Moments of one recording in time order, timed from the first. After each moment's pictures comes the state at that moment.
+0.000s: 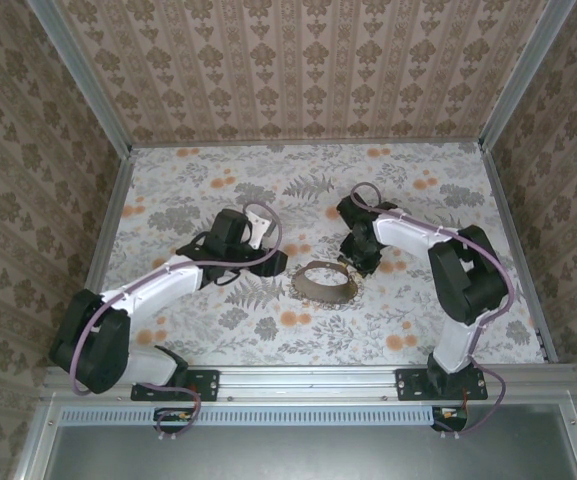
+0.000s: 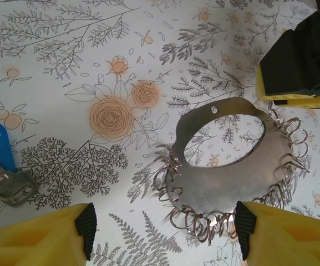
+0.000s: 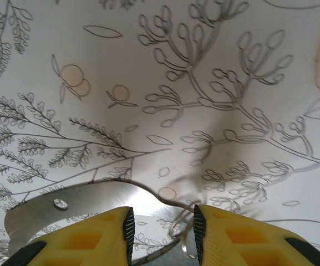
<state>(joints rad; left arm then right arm) -0.61 1.34 0.76 -0.21 0.32 -0.19 0.45 1.82 1.19 -0.81 -0.08 1.12</state>
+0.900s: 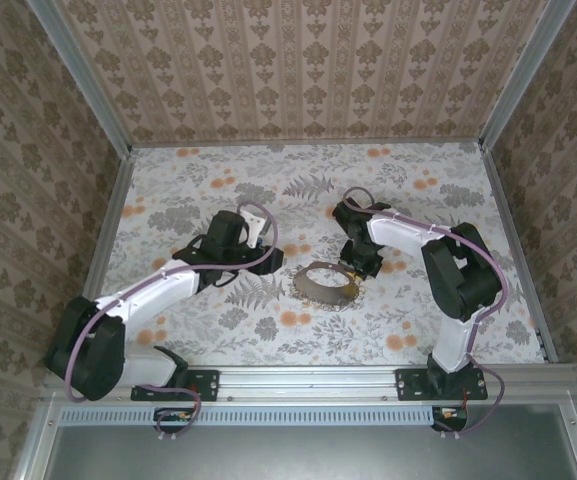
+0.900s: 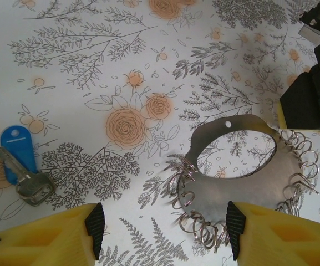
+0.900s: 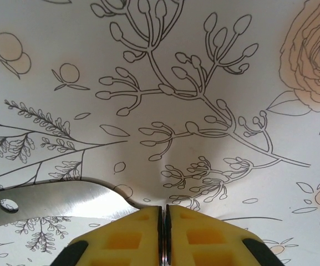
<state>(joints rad) -0.61 1.30 0.74 -0.18 0.27 -0.23 0.48 1.84 1.20 -0.90 -0.02 1.04</state>
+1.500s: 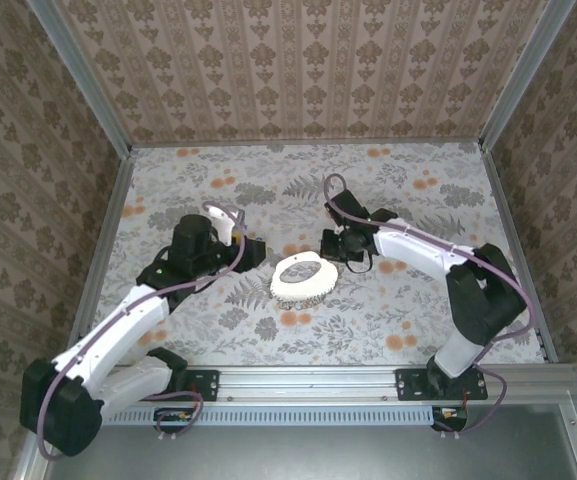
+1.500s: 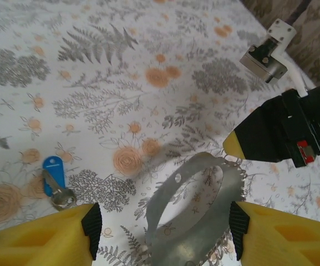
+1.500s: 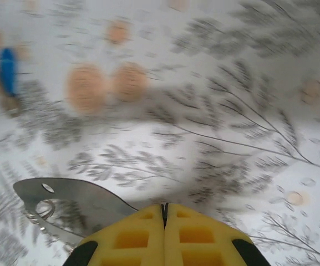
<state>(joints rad) -0.53 0.97 0.69 -0.23 0.30 -0.27 0.57 1.64 1.13 -0.57 -0.12 0.65</state>
